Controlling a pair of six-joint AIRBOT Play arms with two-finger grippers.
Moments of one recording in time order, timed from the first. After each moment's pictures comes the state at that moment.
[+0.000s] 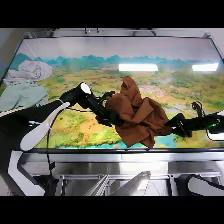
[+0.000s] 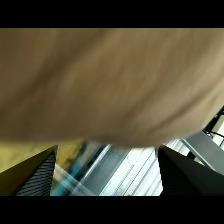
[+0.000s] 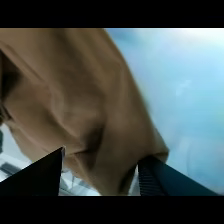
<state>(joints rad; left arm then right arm) -0.45 -1.91 1.38 0.73 -1.38 -1.16 -0.45 -1.34 0.64 -0.76 1.24 1.21</state>
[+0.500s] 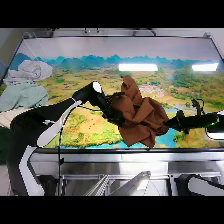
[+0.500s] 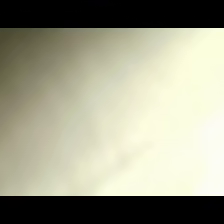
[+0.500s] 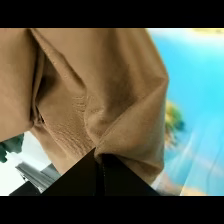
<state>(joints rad) -0.50 -2.01 1.56 0.76 -1.43 -1.19 -0.45 -1.35 0.64 -0.66 1.24 1.12</state>
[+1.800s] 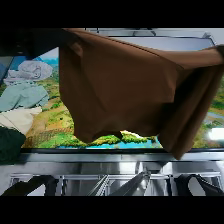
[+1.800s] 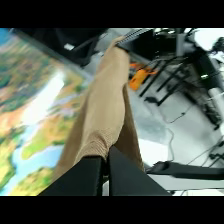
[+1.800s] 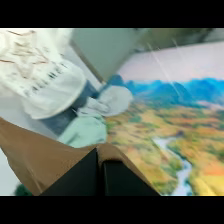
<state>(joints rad) -0.07 -1.14 1.59 0.27 -1.45 -1.03 -0.46 -0.83 1.14 -0.19 1.37 0.99</state>
